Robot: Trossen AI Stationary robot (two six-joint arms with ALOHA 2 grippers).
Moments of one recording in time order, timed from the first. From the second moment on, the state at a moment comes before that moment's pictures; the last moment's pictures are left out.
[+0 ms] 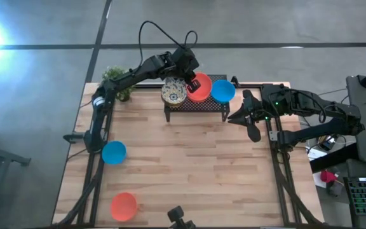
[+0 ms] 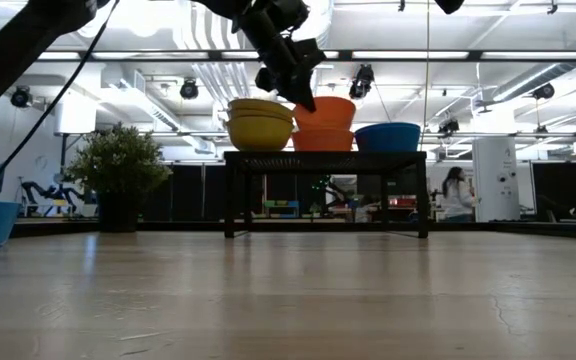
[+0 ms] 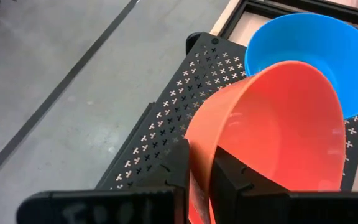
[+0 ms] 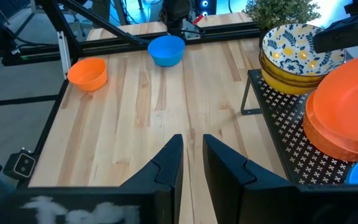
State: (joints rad) left arm 0.48 2.02 2.15 -0.85 -0.10 0.04; right arm -0.07 0.99 1.23 -0.77 -0.10 0.10
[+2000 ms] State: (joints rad) left arm 0.48 2.01 2.15 -0.84 -0.09 0.00; right arm -0.07 0.99 1.23 -0.77 -0.10 0.10
